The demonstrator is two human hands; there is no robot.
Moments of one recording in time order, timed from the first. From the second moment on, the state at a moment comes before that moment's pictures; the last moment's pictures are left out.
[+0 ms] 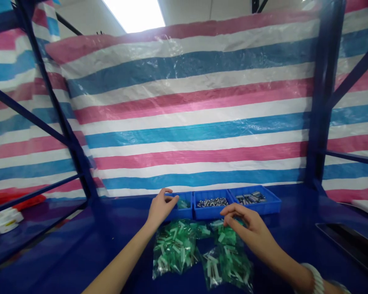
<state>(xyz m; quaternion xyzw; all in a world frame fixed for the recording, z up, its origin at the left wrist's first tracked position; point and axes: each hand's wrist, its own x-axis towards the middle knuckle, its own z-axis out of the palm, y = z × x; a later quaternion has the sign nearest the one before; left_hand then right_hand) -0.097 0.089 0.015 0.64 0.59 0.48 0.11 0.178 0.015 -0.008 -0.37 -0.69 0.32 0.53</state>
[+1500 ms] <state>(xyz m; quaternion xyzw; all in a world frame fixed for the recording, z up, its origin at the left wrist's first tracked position) -0.019 0.000 -0.002 0.55 0.39 0.49 0.55 0.177 0.011 -0.004 -0.33 -0.58 0.57 0.47</state>
